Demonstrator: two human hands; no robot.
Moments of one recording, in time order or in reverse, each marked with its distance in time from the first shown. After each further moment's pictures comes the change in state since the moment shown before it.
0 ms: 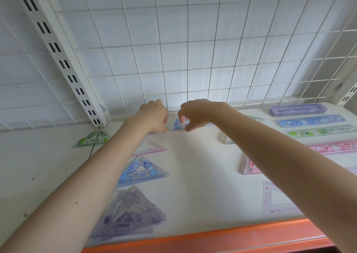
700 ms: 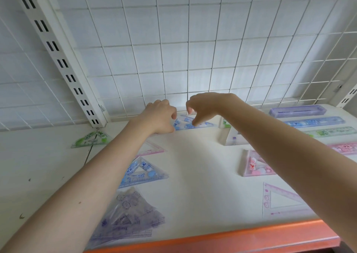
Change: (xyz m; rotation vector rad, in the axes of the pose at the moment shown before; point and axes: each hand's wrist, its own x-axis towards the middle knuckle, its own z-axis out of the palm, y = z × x) left_hand 0.005 0.011 -0.002 0.012 0.011 0.089; right_hand -0.007 0.019 -0.014 0.035 -0.051 0.147
